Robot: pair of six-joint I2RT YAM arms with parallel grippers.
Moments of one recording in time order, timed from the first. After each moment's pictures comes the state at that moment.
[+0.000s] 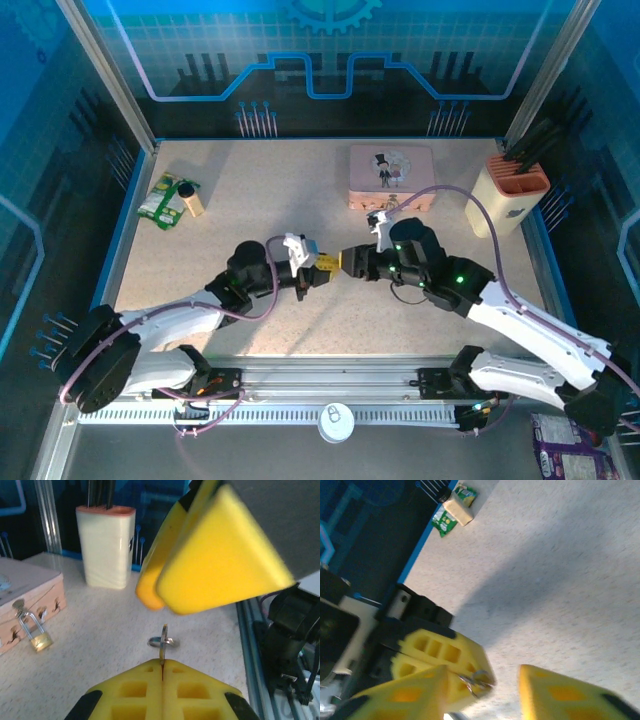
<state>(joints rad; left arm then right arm) -0.69 1.21 0.50 0.59 0.56 -0.04 0.80 0.99 0.91 -0.45 -0.09 0.63</state>
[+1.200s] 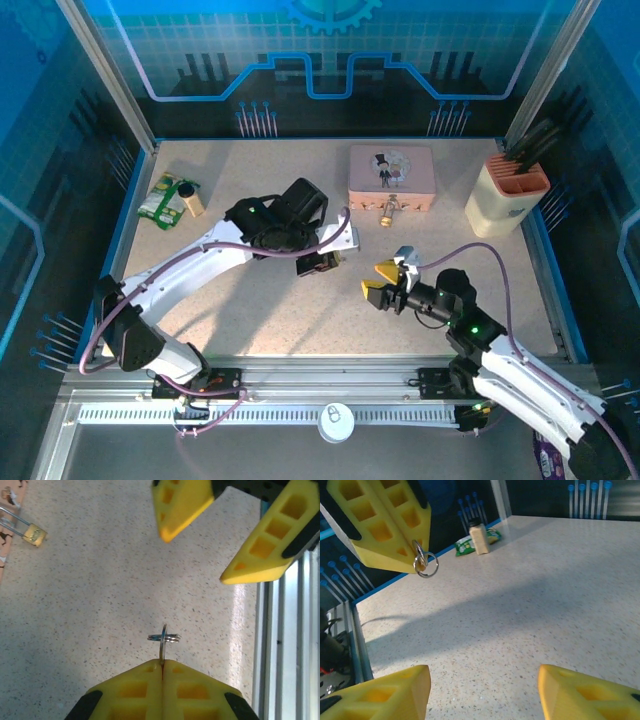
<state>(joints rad) -0.78 1.51 1.47 -0.99 0.33 0.53 0.60 0.62 0.25 0.18 -0.36 0.21</state>
